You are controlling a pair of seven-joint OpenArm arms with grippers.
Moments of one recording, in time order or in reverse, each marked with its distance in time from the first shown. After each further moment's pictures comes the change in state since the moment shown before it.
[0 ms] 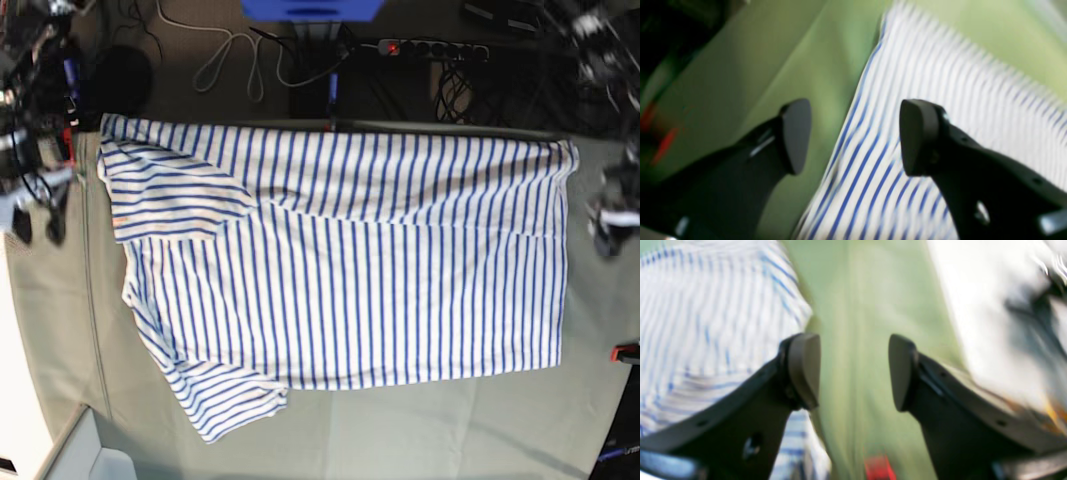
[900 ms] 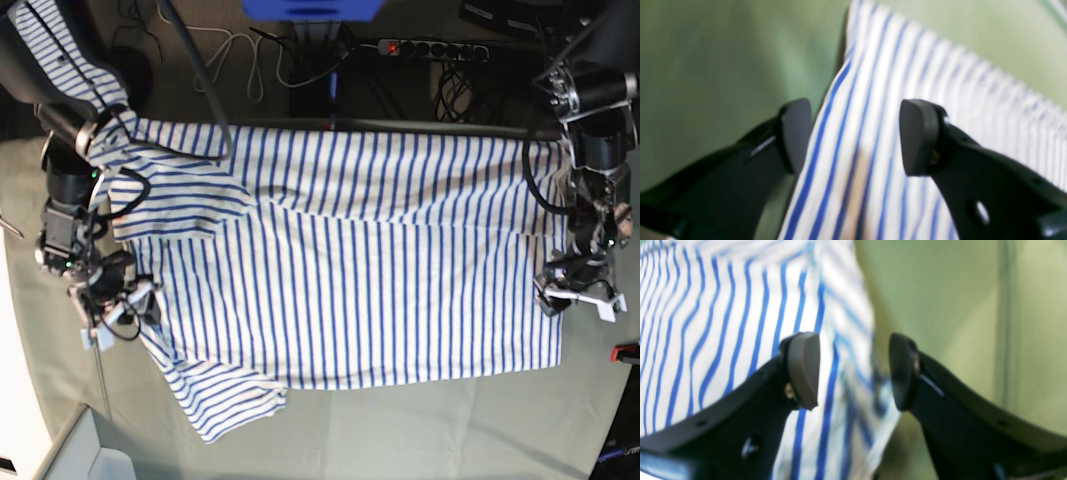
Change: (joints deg) left arm -26.0 -12.1 27.7 -61.1 0.8 1.1 -31.6; right arm 39.2 4.3 -3.8 -59.4 -28.0 -0.2 10.1
